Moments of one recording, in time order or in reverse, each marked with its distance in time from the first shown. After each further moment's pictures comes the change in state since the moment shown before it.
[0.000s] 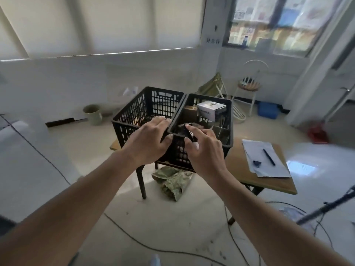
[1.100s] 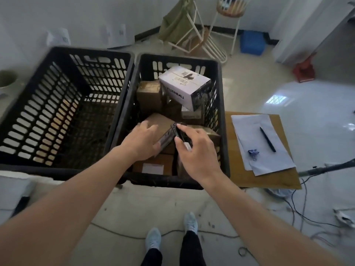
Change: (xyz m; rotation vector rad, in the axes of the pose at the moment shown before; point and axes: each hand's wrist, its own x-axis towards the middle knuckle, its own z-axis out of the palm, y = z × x) left_hand 0.336 -0.085 0.291 0.049 -0.635 -0.103; right_hand 0.252 0.235 0.113 0.094 -0.153 0.372
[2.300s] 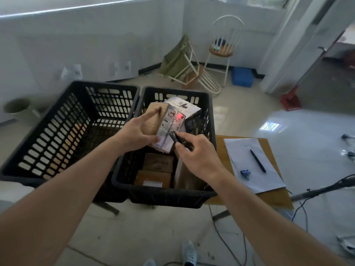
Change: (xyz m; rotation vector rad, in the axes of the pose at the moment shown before) left_hand -0.018 -0.002 -0.095 -0.736 0.113 0.121; right_hand 0.002 -0.040 -0.061 0.039 -0.070 -0.018
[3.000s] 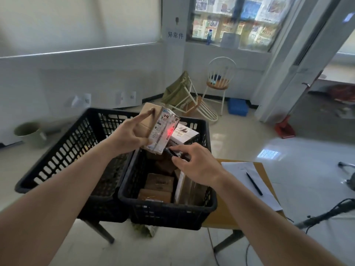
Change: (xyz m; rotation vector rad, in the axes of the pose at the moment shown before) left_hand -0.033 0.040 -0.057 0.033 0.169 0.236; right_hand -0.016 -0.046 -0.042 -0.150 -0.127 -0.162
